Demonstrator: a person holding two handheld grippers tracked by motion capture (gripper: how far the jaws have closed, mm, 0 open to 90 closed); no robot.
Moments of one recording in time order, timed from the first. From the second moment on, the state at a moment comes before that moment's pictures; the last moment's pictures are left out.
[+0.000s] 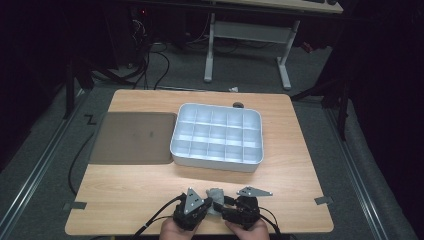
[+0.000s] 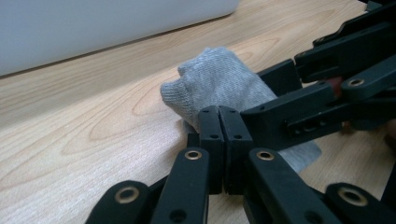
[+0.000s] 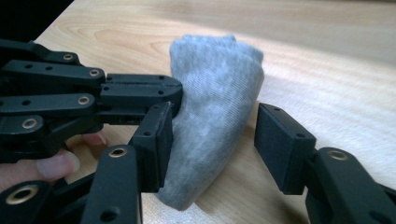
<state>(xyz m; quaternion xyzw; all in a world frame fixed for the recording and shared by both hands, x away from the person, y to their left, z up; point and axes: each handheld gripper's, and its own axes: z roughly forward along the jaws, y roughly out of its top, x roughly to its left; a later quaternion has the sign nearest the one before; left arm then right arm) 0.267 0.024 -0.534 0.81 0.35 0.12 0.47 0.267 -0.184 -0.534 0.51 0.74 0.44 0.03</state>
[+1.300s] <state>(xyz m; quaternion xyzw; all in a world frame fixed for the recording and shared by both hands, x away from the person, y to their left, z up) 0.281 0.105 -0.520 0.78 0.38 0.20 0.46 0.271 -0.177 -0.530 0.46 0.78 0.43 0.04</state>
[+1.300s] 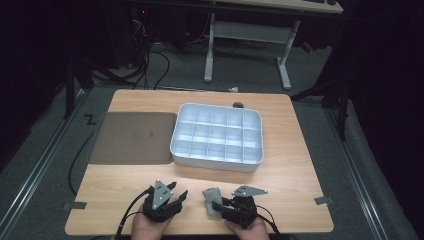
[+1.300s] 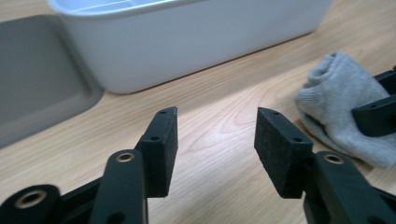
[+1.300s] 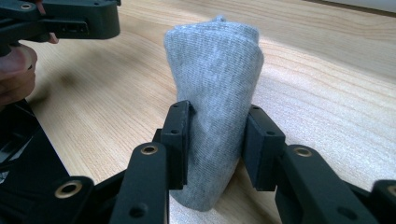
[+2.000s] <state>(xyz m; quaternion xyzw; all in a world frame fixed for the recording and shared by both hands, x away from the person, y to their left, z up) 0.289 0.132 -0.518 0.78 0.38 0.21 0.46 0.282 -0.181 -0.519 0.42 0.82 0.39 0.07</state>
